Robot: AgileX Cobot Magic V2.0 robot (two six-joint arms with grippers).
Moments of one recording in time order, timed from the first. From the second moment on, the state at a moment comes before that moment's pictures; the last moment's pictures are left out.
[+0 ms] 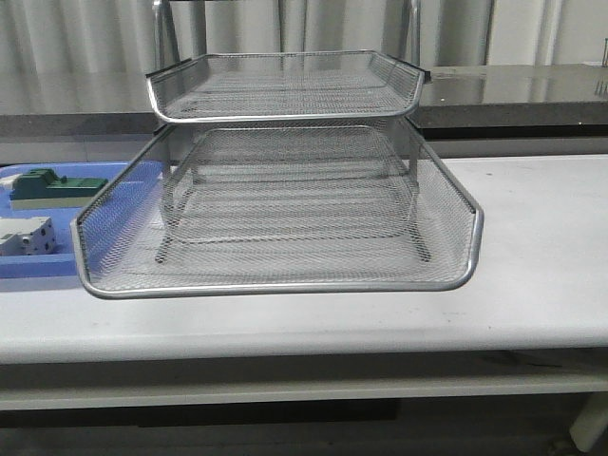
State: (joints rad) left arm 0.09 2.04 -2.35 -0.29 1.26 0.64; right arm 0.05 0.55 -0.80 0.01 1.08 -0.02
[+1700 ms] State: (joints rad) left arm -0.50 1.94 -1.69 -0.34 1.13 0.83; right arm 0.05 0.55 -0.80 0.01 1.08 -0.02
